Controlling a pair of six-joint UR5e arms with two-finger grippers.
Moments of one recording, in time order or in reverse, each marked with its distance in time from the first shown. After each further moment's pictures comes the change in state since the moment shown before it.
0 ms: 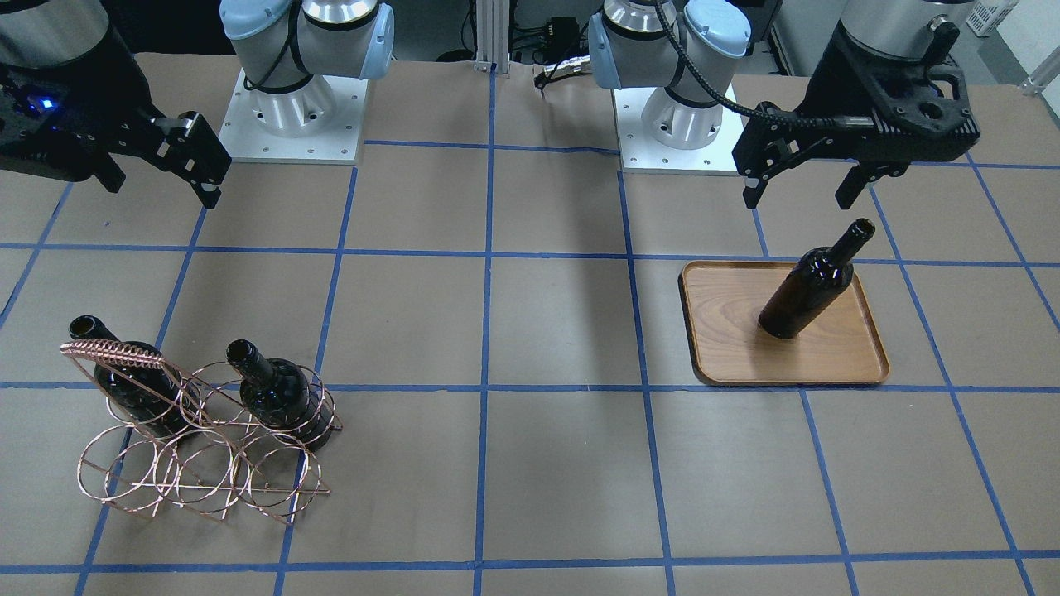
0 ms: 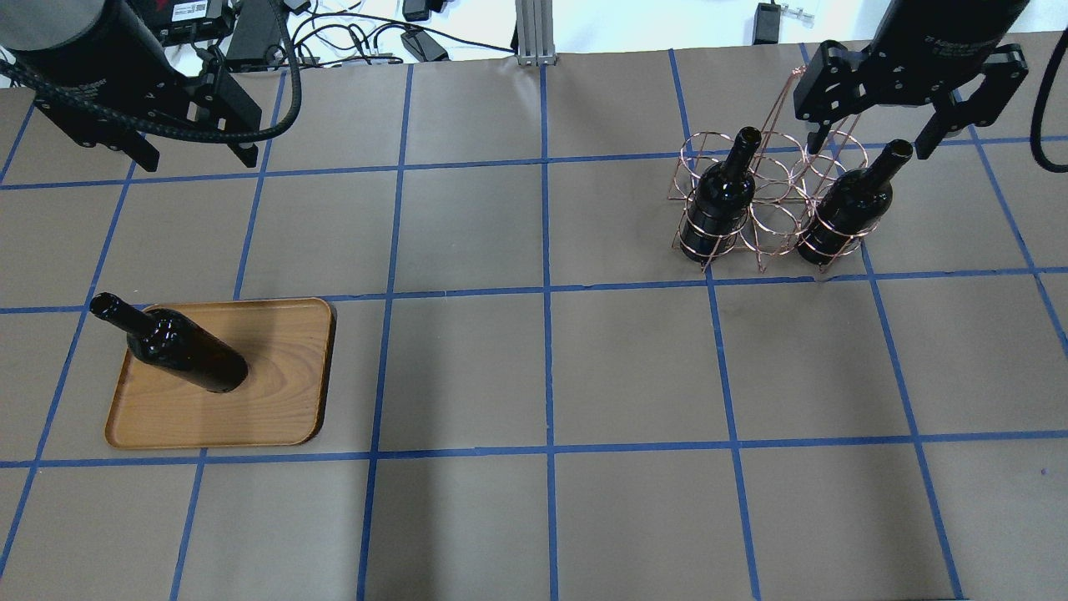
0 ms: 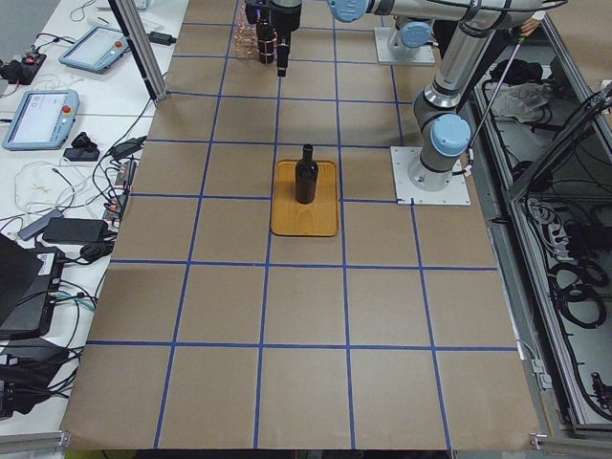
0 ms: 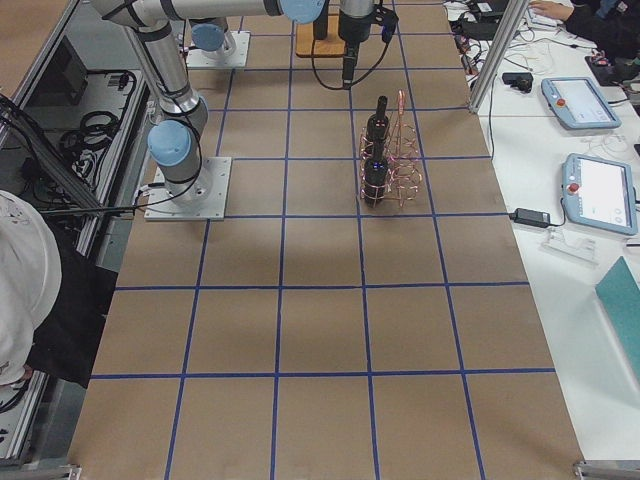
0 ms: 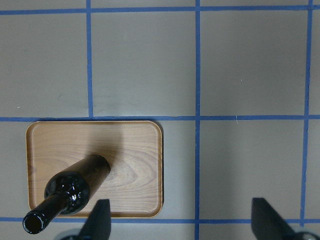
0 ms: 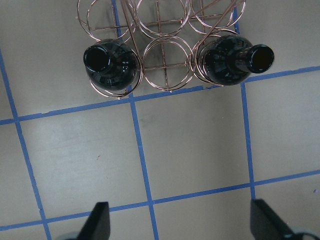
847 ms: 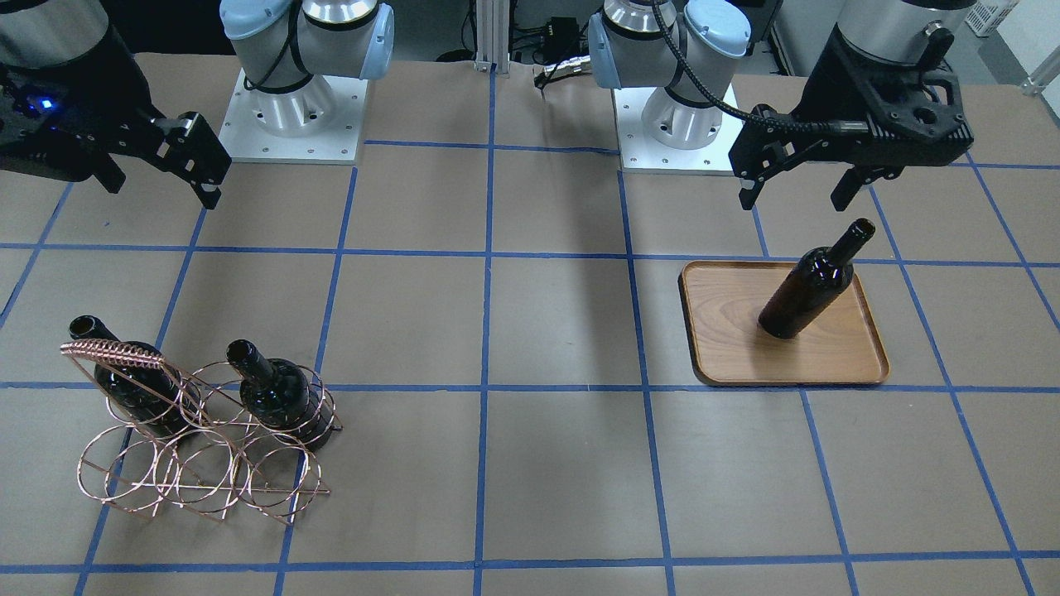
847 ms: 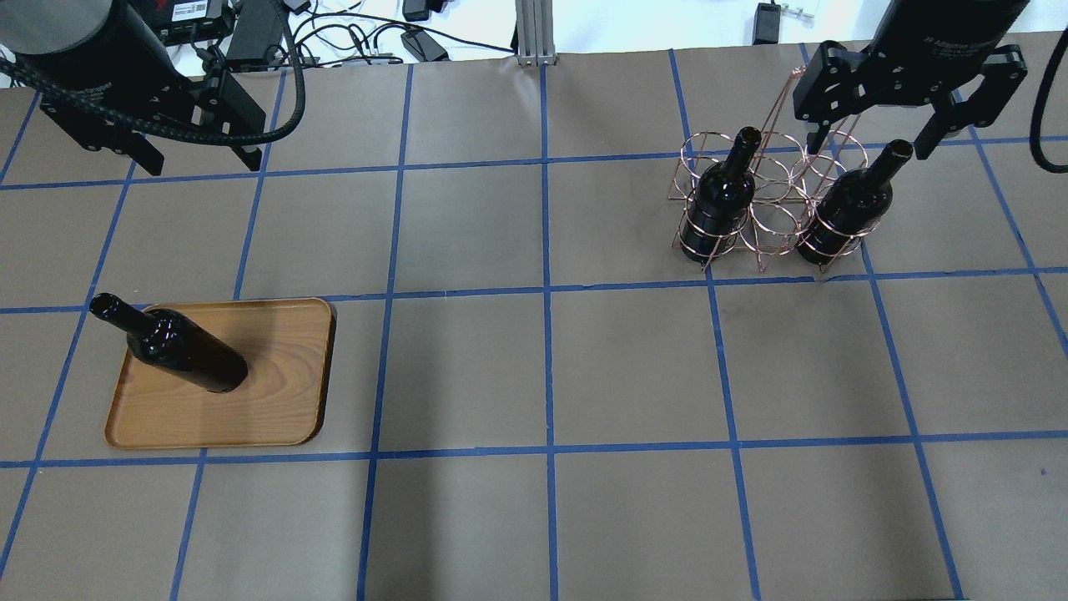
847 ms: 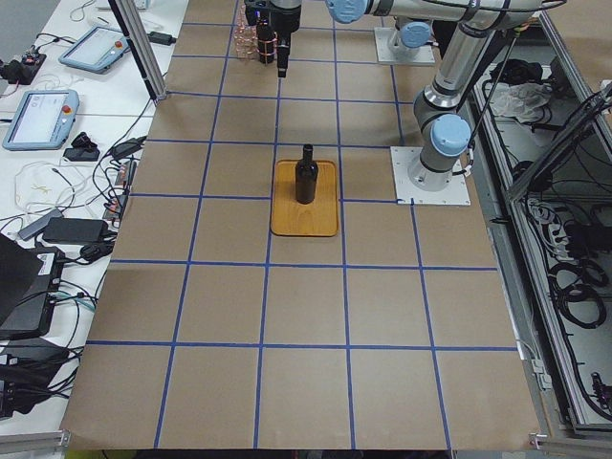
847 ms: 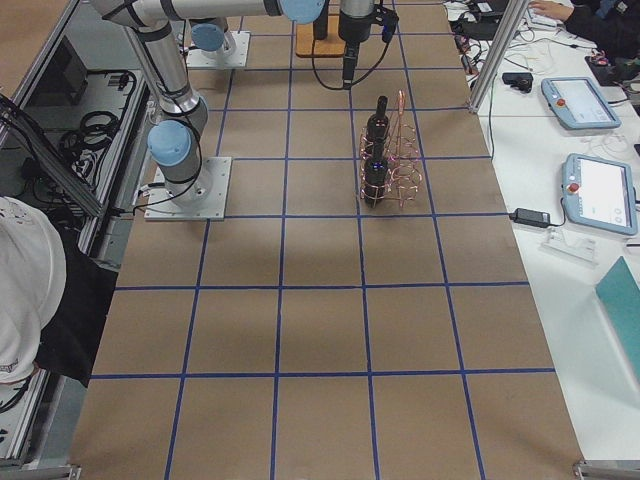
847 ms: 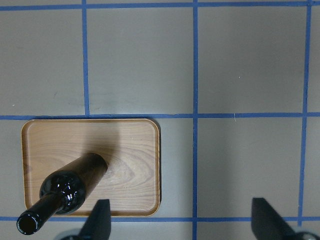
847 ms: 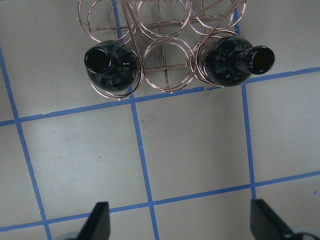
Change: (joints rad) left arm -0.003 -0.006 -0.004 -0.004 -0.007 -0.001; right arm 0.000 0.000 0.000 -0.005 0.002 0.000
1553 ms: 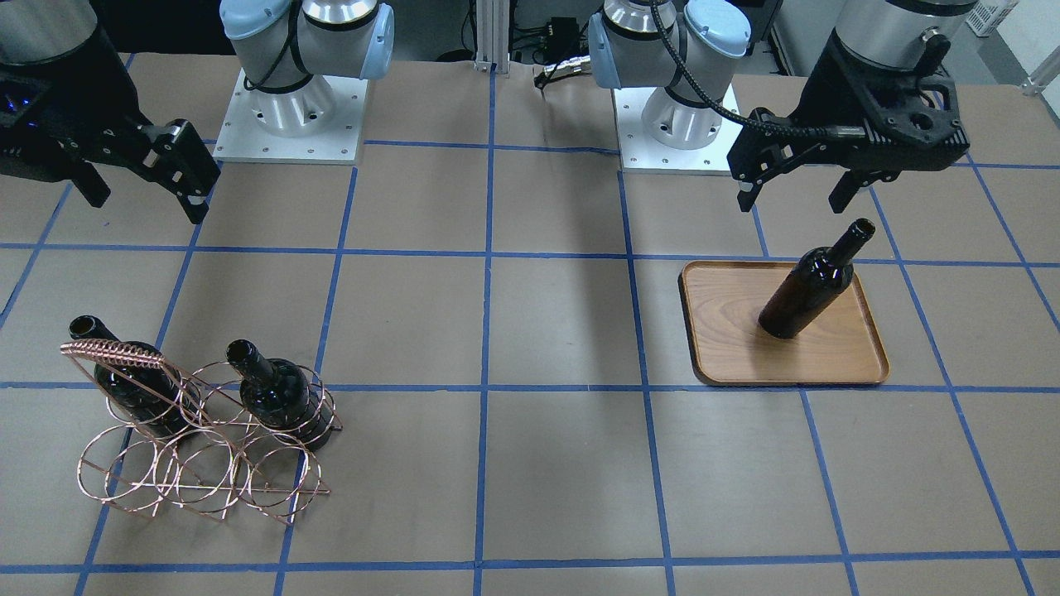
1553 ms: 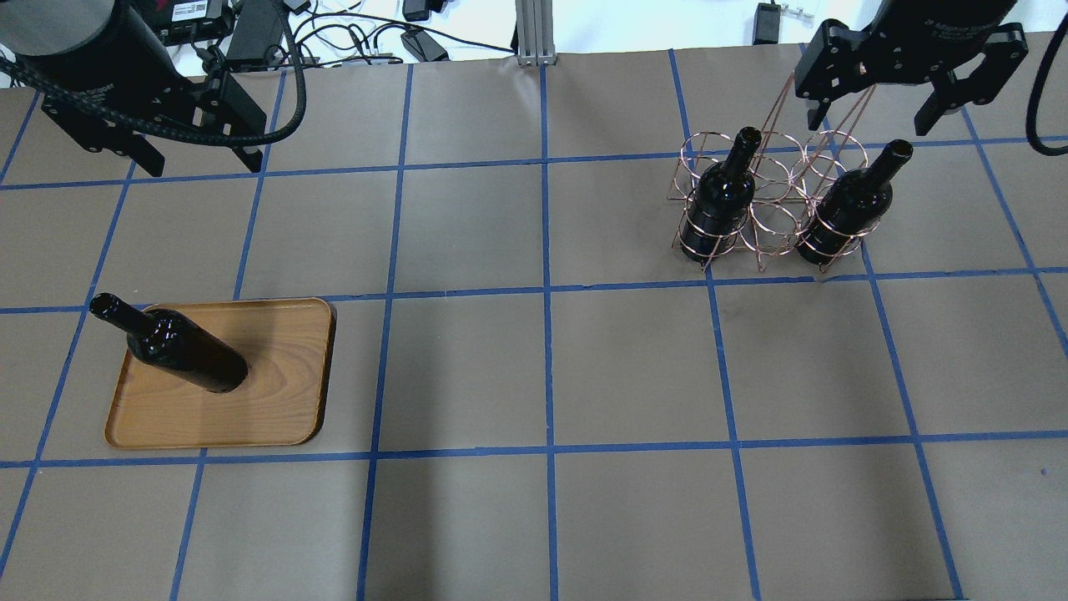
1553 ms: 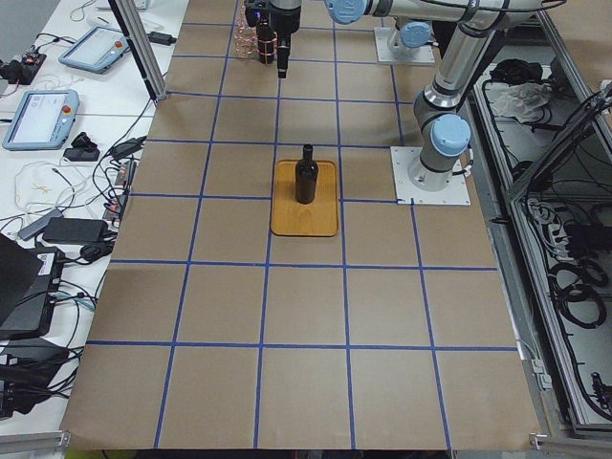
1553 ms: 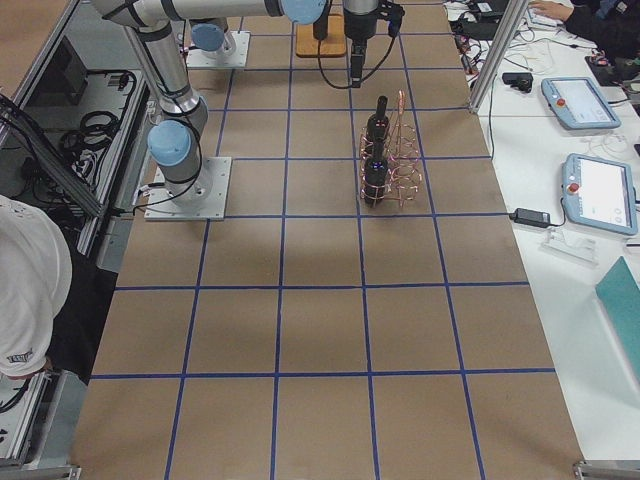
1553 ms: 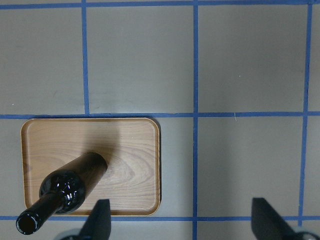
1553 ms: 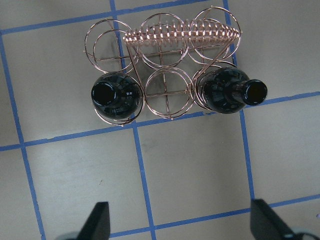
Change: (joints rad) left arm 0.000 -0.002 -0.002 -0.001 0.001 0.000; right arm 0.000 0.004 -0.001 -0.087 -0.002 0.000
